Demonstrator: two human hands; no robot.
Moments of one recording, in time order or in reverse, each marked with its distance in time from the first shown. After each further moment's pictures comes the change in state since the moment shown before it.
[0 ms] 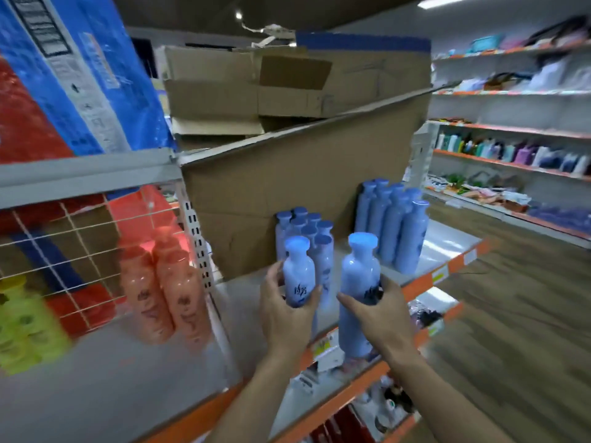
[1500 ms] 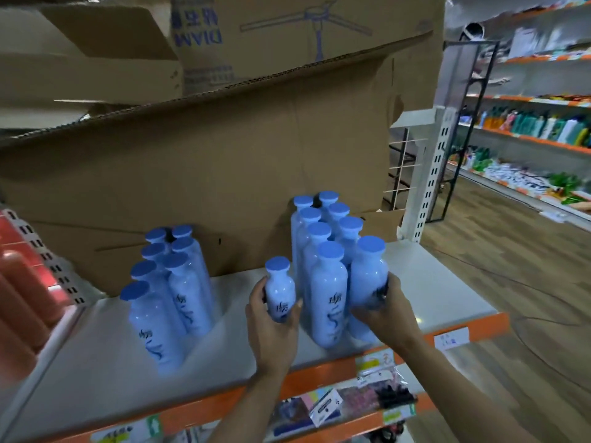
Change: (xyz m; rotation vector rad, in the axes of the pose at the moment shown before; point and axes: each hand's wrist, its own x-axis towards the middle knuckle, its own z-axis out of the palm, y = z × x) left_hand 0.045 -0.080 0.375 0.250 0.326 -0.085; right_hand 0.377 0.202 -0.162 0.017 -0.449 -0.046
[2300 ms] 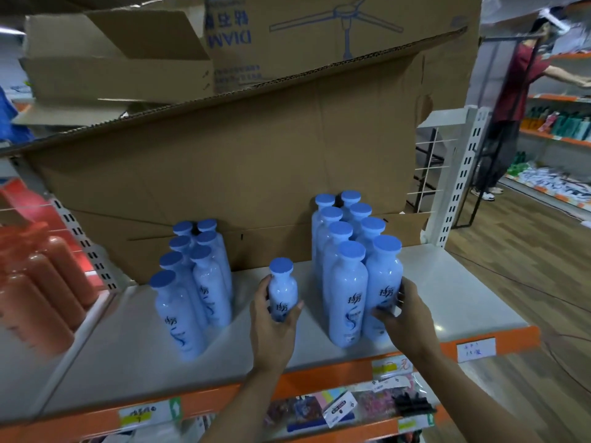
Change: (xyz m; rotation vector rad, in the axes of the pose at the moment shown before) left_hand 0.010 -0.032 -0.023 -0.044 -0.054 -0.059; right_hand 0.002 0.018 0.010 -0.128 0.035 -0.082
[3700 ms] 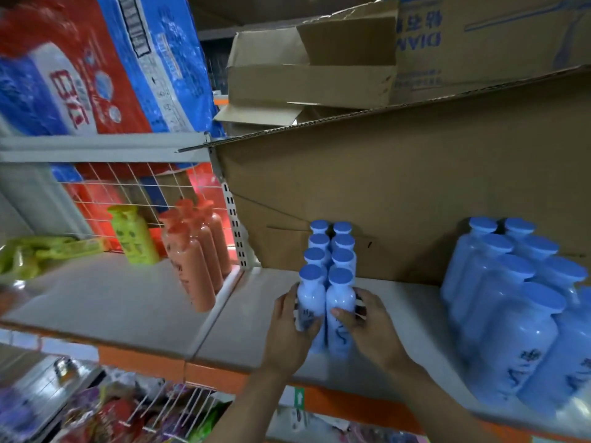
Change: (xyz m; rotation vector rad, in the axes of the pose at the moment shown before) left_hand 0.038 -0.011 -0.185 0.346 0.070 -0.048; right_hand -0.039 -0.144 0.204 0.266 -0.512 -0.140
